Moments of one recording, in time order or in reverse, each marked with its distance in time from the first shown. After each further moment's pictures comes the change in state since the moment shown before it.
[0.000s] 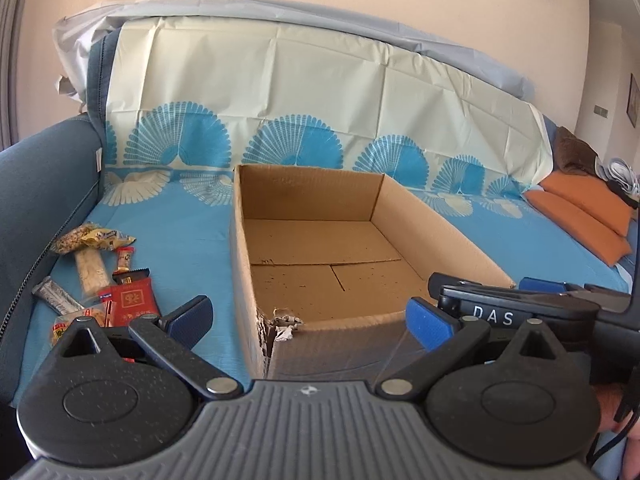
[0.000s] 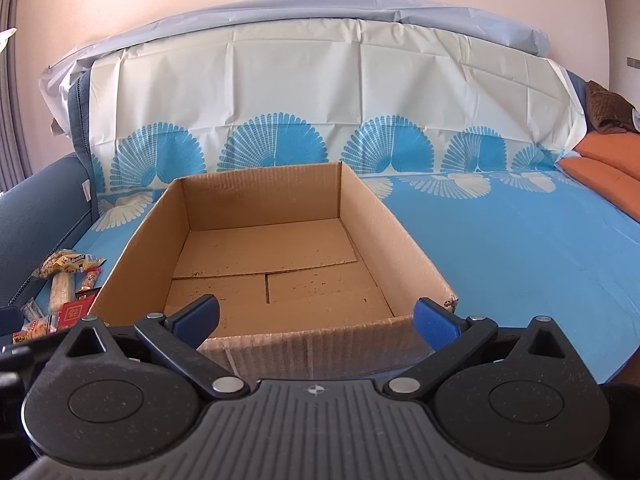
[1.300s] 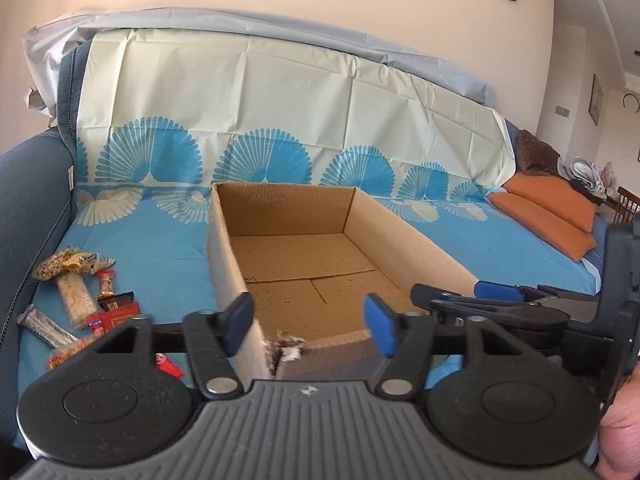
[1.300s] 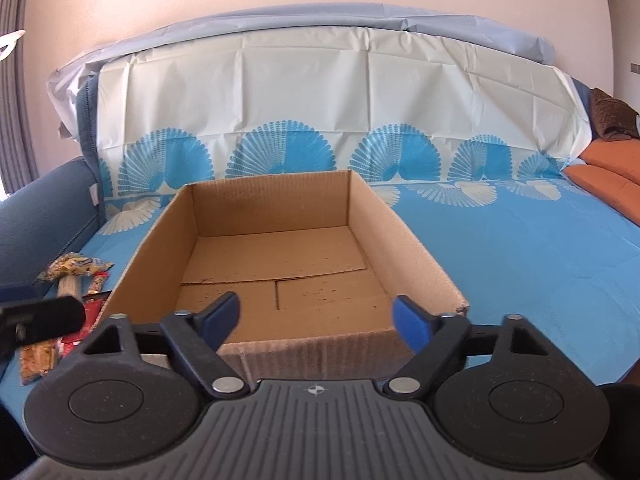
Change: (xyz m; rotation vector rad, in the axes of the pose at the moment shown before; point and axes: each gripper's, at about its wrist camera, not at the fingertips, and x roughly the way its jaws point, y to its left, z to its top) left arm -0.007 0.033 0.012 0.074 -0.022 -0.118; right arm -0.001 0.010 0.003 -0.054 0.013 0.005
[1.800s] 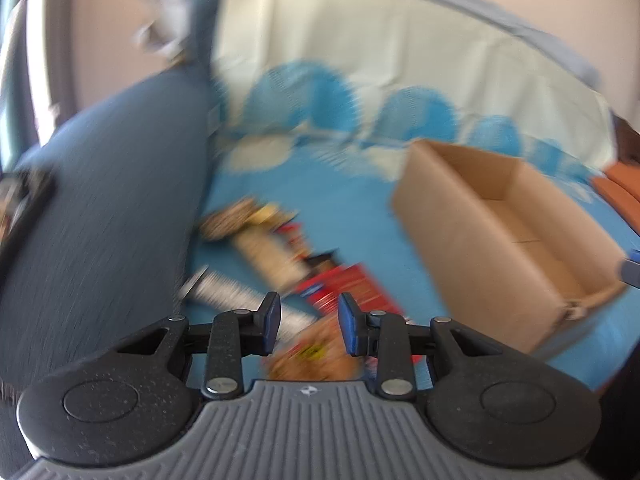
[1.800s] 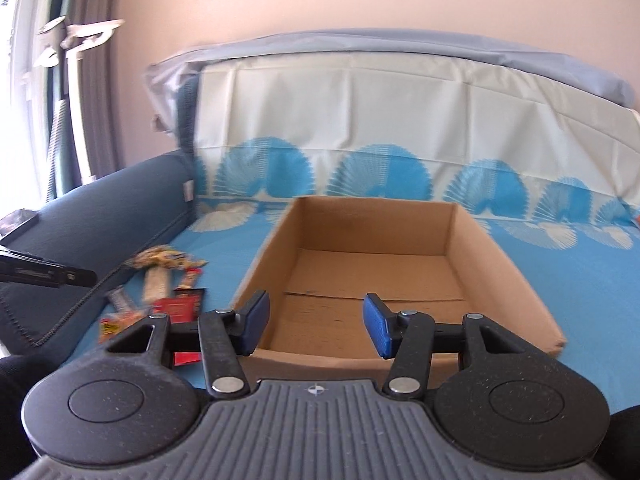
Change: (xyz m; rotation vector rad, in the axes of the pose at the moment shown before) left arm 0.004 0.213 -0.024 -0.156 0.217 0.266; right arm -0.022 0.058 0.002 -0.132 -0.073 0.253
